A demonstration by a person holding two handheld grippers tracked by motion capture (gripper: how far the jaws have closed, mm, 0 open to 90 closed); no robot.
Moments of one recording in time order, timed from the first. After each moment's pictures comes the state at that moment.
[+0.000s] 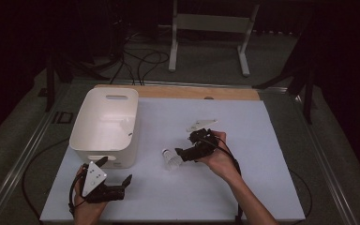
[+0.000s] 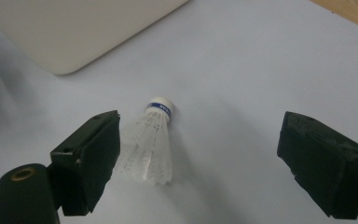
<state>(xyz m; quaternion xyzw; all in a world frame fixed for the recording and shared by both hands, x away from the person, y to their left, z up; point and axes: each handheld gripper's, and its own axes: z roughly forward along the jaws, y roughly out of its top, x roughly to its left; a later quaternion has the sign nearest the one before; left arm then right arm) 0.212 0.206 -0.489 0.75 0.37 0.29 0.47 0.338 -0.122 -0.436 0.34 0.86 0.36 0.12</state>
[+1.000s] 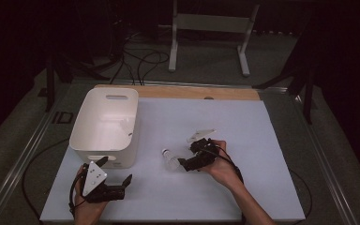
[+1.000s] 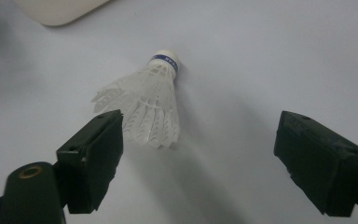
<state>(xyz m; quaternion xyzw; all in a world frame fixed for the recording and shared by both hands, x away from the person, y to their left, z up) 0.214 0.205 -0.490 0.75 0.38 0.29 0.47 0.326 -0.127 -0.465 0.33 0.88 0.33 0.11</state>
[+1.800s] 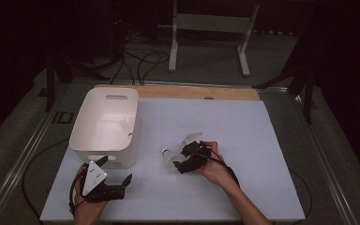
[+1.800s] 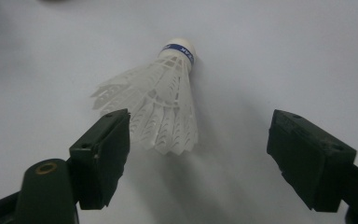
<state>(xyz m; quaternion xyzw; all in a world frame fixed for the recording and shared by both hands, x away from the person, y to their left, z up) 0.214 0.206 -0.489 0.74 0.38 0.29 0.47 0.327 -0.106 -0.481 0.30 0.90 0.30 0.12</state>
